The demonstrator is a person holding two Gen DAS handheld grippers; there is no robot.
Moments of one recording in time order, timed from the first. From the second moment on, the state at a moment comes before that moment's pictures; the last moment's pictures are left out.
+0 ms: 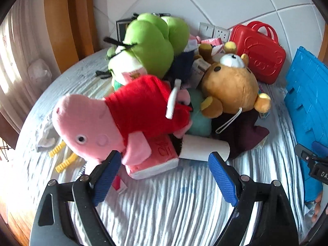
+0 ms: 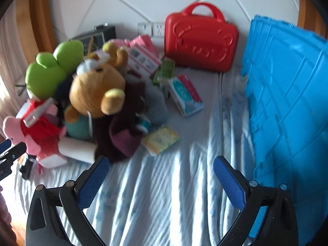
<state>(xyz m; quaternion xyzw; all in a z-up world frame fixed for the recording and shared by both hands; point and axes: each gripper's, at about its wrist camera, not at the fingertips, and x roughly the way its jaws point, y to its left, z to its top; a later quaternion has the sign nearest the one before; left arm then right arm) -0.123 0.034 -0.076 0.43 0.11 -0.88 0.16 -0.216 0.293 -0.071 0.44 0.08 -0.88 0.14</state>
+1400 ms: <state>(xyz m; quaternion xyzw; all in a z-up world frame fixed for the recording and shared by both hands) -0.141 0.078 -0.151 0.50 0.15 -0.84 0.19 -0.270 0.305 -0.151 0.53 0.04 -0.83 0.17</state>
